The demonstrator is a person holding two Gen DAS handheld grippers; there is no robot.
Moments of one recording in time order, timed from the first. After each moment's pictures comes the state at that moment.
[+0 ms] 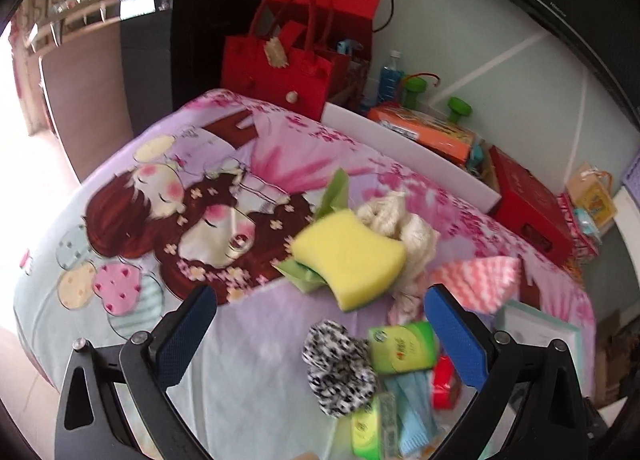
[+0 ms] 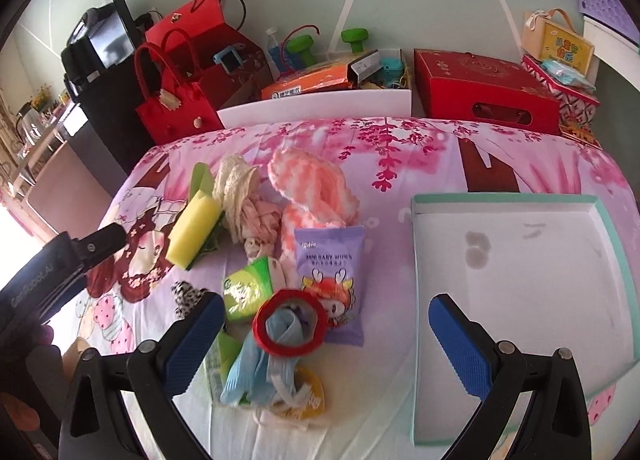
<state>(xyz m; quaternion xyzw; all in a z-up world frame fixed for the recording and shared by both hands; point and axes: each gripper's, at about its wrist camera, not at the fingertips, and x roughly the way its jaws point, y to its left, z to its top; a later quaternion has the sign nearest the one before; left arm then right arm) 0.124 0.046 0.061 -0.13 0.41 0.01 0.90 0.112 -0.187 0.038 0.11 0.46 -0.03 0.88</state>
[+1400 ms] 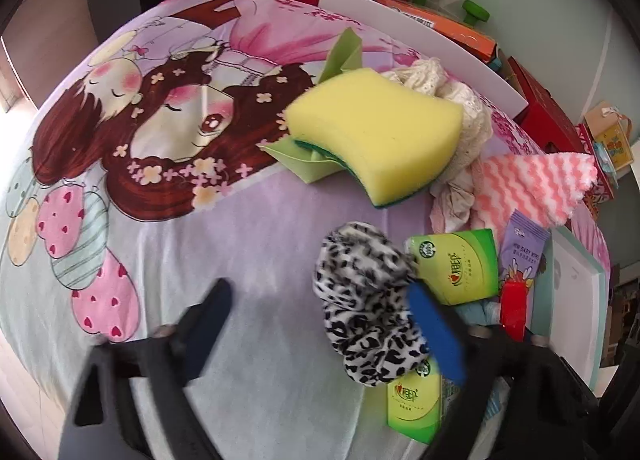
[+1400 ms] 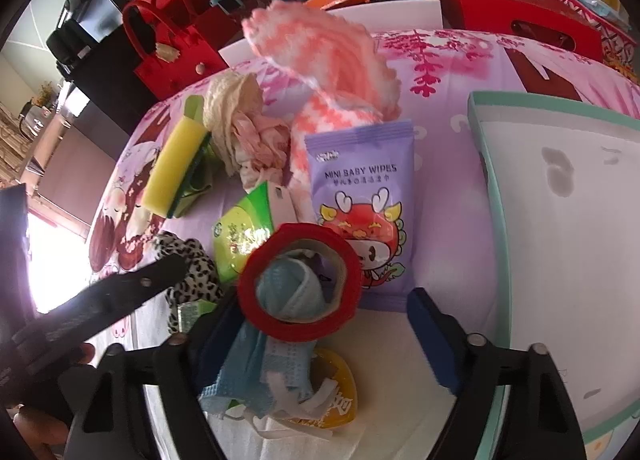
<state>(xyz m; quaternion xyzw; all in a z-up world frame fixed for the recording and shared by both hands) 0.142 0.036 -0.029 -0.12 0.56 -0.03 0.82 0.124 -0.179 -0.039 0.17 0.53 0.03 0.83</state>
